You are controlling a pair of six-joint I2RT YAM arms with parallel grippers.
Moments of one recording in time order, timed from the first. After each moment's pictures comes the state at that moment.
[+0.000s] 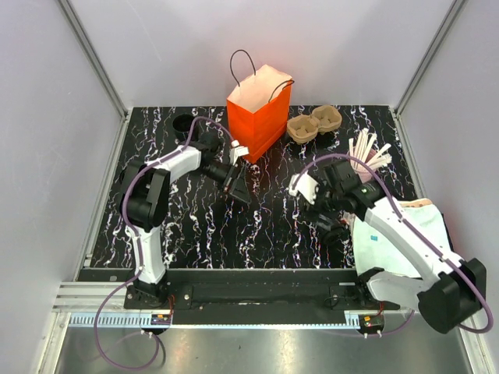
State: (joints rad) left arm -0.33 1.99 1.39 -0.74 1.05 0.19; right arm 0.49 1.17 0.99 -0.80 -0.22 -0.72
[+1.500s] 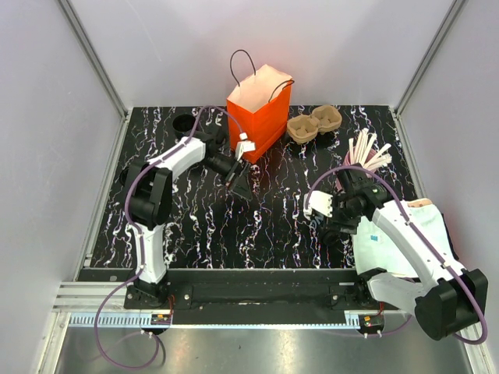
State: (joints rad) left arm -0.37 2.03 1.57 -0.94 1.02 0.42; right arm 0.36 1.11 0.93 -1.04 -0.12 -1.09
